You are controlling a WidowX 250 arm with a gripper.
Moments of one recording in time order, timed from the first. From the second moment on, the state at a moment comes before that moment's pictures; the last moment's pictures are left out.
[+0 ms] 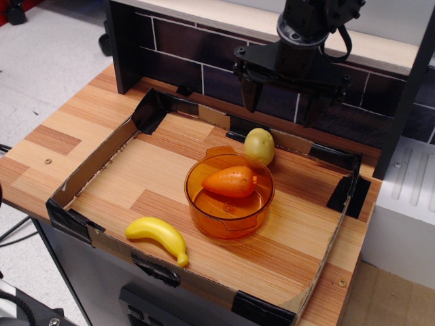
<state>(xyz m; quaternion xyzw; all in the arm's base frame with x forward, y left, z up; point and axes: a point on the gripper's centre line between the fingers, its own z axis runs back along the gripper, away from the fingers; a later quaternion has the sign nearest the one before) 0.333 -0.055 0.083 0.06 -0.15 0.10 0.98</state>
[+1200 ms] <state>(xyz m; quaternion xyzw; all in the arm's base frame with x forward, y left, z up) 0.299 -0.014 0.097 0.01 -0.07 -0.34 0.94</state>
